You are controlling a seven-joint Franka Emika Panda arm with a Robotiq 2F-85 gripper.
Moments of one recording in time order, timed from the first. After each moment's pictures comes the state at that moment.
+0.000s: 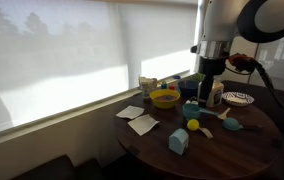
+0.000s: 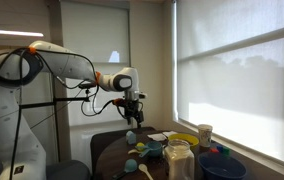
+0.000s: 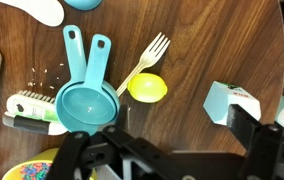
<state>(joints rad) 0.15 -0.28 0.15 -2.17 0.03 1.97 0.02</state>
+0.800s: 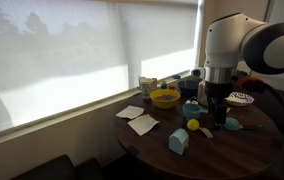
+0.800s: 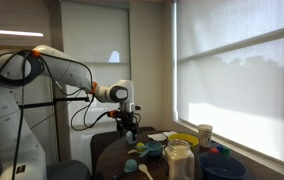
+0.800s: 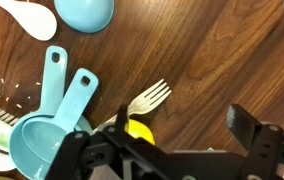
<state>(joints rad) 0.19 -0.29 0.17 -2.33 -0.03 2.02 -0.16</state>
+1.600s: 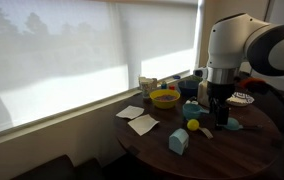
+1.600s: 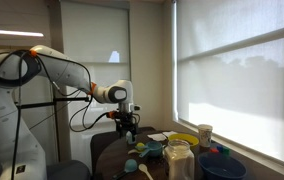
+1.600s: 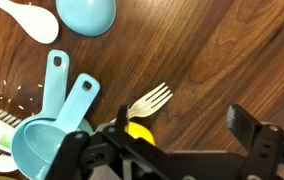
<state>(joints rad) 0.19 -0.31 0.17 -2.36 -0.04 2.03 -0.16</state>
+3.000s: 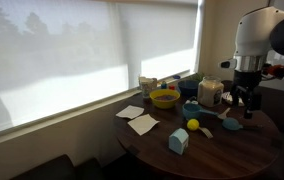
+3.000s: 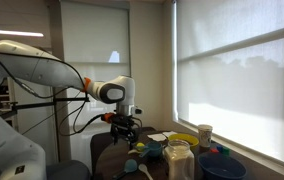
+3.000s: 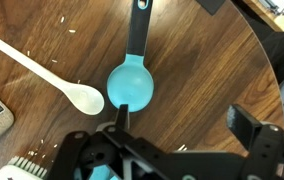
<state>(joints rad) 0.17 -0.54 -0.05 -2.51 -0.02 1.91 -0.48</state>
